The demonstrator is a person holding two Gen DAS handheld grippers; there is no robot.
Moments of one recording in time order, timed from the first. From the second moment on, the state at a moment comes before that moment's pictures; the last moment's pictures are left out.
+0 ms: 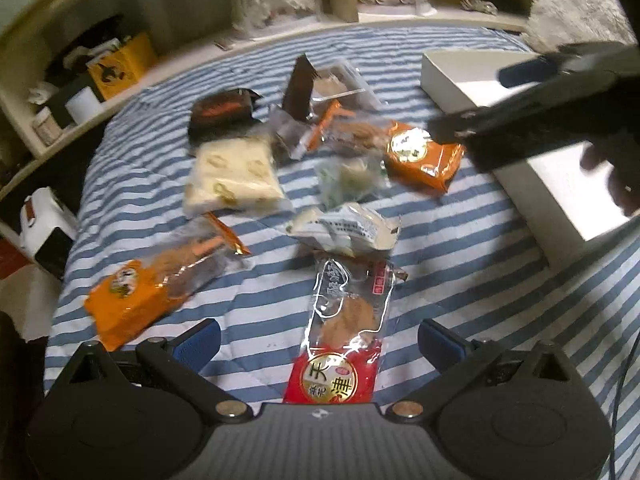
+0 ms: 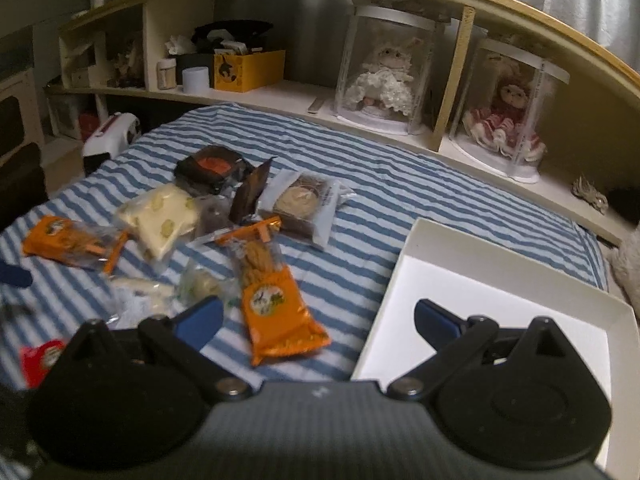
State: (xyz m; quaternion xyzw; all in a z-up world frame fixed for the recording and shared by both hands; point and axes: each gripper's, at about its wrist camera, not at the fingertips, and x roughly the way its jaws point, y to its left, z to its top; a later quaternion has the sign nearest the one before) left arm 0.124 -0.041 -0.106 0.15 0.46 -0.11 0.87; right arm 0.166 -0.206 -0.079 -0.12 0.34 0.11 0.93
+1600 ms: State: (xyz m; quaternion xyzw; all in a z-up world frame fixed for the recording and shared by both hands) left arm 0.137 -0.021 -0.115 0.08 0.49 -0.21 0.84; right arm 0.085 -0.202 -0.118 -0.08 0.49 0.15 0.85
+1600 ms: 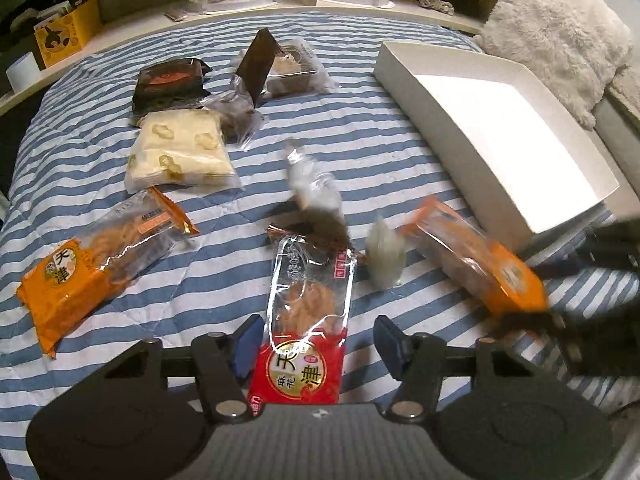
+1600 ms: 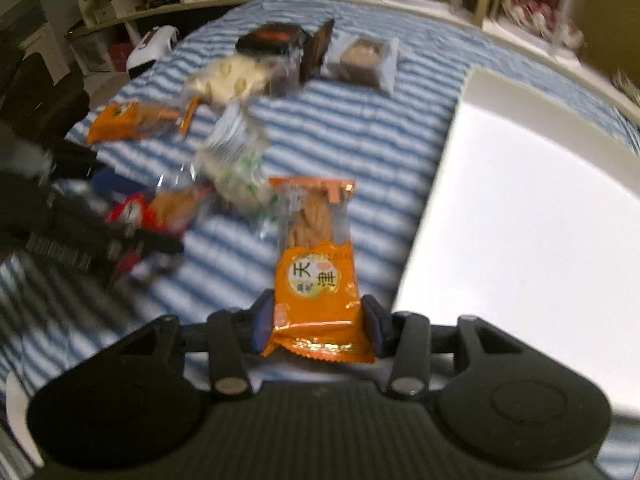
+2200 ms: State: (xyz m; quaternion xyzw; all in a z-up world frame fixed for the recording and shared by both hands) left arm 0.142 -0.028 -0.122 0.11 0.50 -0.18 0.84; right arm 0.091 -0.198 -0.150 -0.05 0.51 0.15 0.84
